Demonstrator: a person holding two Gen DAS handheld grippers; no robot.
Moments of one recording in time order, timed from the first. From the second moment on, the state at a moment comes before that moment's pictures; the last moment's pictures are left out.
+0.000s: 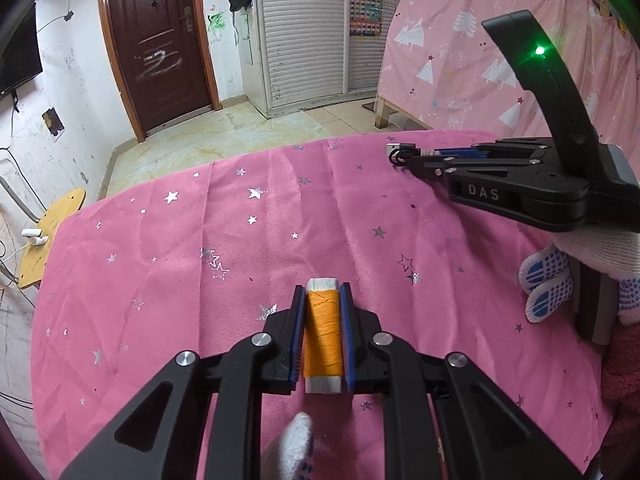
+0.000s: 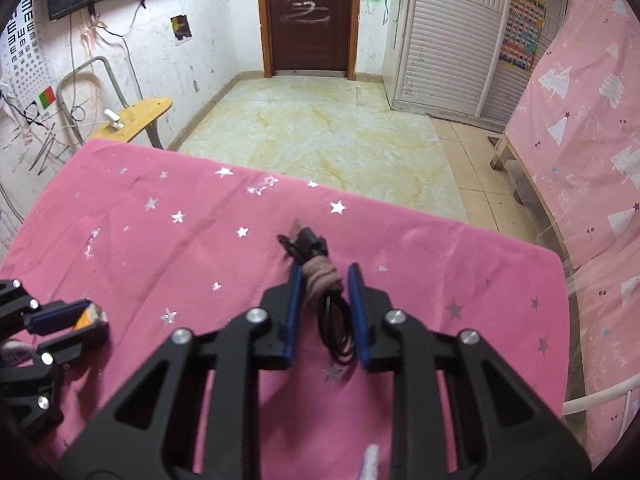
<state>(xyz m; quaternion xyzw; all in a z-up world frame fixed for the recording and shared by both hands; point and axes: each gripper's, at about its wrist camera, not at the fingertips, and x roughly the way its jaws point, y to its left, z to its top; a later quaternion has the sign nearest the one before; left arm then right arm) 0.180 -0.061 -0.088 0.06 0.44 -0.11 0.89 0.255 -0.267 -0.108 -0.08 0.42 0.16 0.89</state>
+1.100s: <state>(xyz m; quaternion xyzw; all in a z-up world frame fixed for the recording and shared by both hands) 0.121 -0.149 -0.001 0.07 0.35 -0.16 0.92 0.124 -0.407 -0.022 0.00 0.28 0.11 0.95</state>
